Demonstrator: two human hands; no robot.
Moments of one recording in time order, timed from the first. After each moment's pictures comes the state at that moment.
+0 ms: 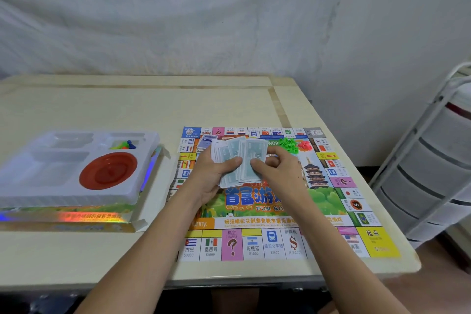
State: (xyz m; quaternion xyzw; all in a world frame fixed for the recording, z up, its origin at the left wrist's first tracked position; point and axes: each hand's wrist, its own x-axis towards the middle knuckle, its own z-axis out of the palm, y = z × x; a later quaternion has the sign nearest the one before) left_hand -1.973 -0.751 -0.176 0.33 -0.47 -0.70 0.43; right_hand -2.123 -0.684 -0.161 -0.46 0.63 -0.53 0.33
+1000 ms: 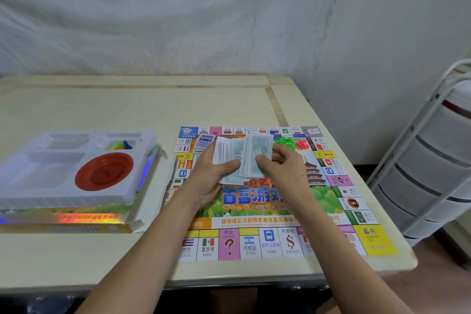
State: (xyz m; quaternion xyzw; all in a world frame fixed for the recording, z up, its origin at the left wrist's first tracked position) left_hand -1.977 -0.747 -0.177 0.31 -0.46 -0.71 0.43; right_hand -2.133 -0.683 -0.162 -0.45 0.63 -0.56 0.31
